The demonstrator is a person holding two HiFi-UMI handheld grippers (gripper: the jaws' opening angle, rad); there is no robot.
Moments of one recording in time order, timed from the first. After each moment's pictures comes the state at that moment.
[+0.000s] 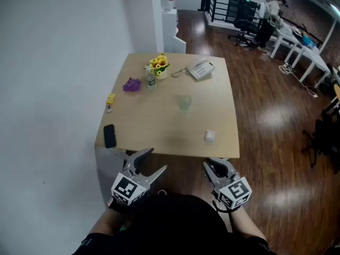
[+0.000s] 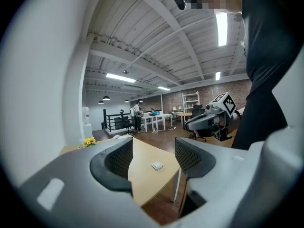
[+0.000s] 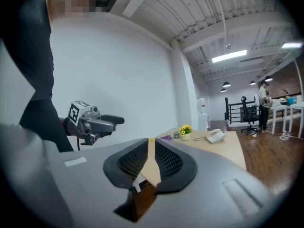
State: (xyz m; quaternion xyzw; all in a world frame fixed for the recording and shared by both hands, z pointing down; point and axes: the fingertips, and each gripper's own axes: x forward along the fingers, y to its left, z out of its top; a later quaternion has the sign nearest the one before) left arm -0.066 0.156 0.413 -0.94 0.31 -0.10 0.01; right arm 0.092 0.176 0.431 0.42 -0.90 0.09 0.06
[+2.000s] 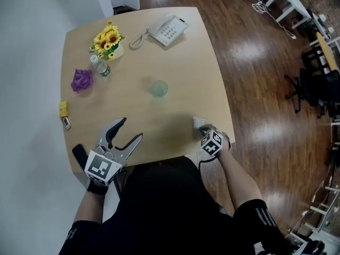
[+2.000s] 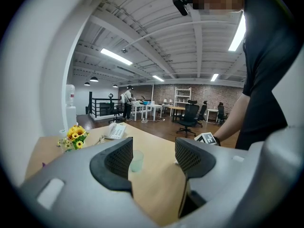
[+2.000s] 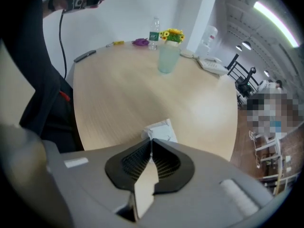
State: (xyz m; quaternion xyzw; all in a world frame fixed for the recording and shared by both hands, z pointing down) left arm -0.049 -0.139 0.480 -0.96 0.22 -0.14 -0.07; right arm 0.209 -0.038 0.773 0.37 -0.72 0.19 0.55
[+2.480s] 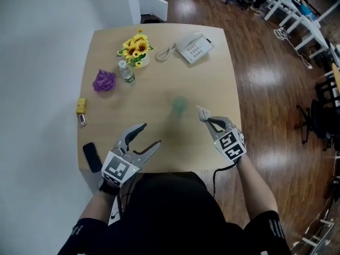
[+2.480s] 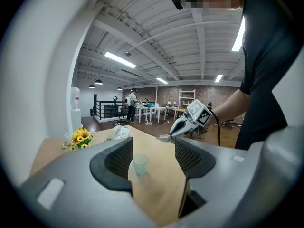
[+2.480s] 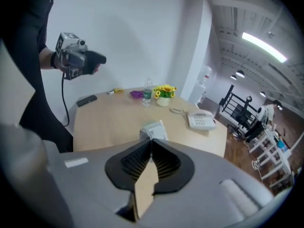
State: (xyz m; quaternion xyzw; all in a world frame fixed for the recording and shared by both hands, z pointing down) left arm -0.051 -0.150 0.478 -0.96 0.24 -0.13 -0.06; right arm 0.153 -0.172 0.583 0.40 -0.82 0.08 0.39
